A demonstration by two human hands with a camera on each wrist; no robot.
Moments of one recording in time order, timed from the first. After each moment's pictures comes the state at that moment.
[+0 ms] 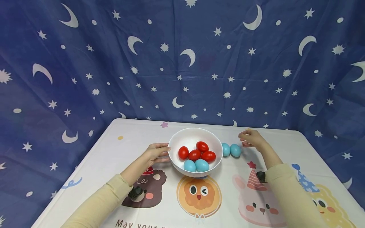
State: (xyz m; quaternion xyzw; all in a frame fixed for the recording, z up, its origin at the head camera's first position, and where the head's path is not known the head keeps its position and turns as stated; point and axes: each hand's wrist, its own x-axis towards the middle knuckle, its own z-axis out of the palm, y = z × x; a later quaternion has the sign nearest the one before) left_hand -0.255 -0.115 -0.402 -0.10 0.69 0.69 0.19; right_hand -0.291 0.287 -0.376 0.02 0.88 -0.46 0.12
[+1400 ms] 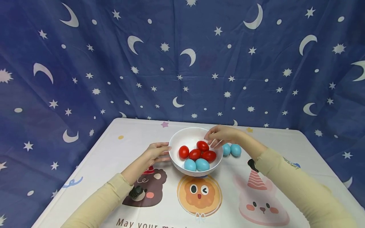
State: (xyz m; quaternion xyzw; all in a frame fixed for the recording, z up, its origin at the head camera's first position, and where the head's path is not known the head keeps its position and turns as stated) left_hand -0.257 -0.115 -0.405 -0.10 0.68 0.70 0.19; right_hand -0.282 0.173 -0.315 -0.10 0.85 -0.41 0.32
